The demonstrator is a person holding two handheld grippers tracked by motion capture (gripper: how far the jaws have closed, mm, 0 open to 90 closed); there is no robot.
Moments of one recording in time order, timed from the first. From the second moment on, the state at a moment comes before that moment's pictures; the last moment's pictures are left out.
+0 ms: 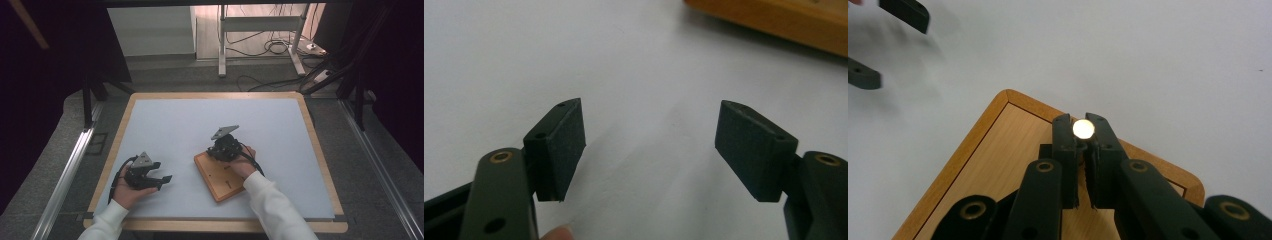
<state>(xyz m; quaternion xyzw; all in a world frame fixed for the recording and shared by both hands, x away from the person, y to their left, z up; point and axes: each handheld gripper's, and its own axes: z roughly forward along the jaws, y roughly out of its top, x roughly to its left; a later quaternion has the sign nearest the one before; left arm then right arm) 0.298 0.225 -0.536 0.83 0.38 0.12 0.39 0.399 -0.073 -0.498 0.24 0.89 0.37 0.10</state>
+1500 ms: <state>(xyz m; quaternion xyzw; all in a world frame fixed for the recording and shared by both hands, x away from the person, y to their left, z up) 0.296 0.219 -0.537 0.83 0.37 0.13 0.39 0.320 -0.213 -0.511 0.30 0.89 0.35 0.08</state>
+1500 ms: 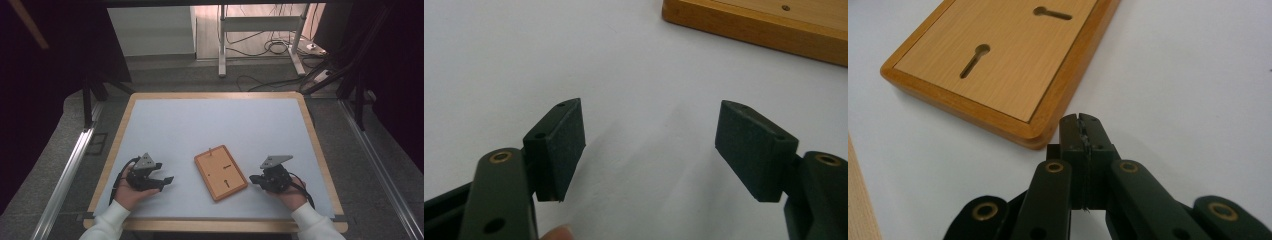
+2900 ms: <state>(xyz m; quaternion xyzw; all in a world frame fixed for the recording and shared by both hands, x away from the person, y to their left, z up) 0.297 0.217 -0.538 0.84 0.36 0.13 0.39 0.278 -0.174 -0.516 0.25 0.91 0.33 0.06</state>
